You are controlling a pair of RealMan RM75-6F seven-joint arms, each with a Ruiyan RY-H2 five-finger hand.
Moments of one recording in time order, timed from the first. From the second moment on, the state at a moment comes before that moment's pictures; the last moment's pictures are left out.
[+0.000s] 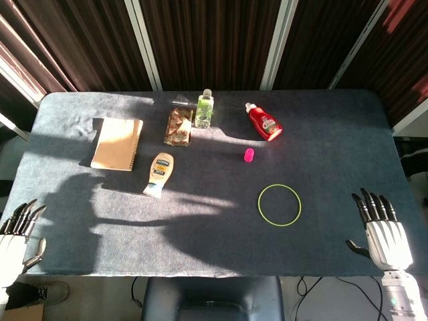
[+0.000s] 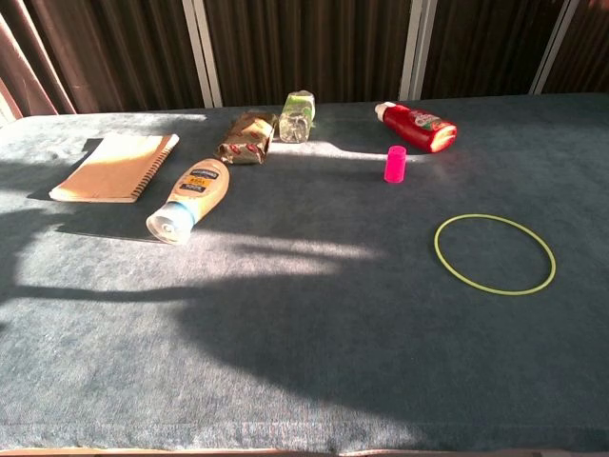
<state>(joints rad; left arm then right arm) -0.05 -1.09 0.00 -1.62 1.63 1.59 0.01 0.07 -1.15 0.03 -1.70 -1.49 1.49 -0.23</state>
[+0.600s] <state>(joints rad) -0.05 -1.09 0.00 -1.64 1.62 1.57 0.02 0.15 -1.19 0.03 -1.62 -1.60 1.41 -0.11</state>
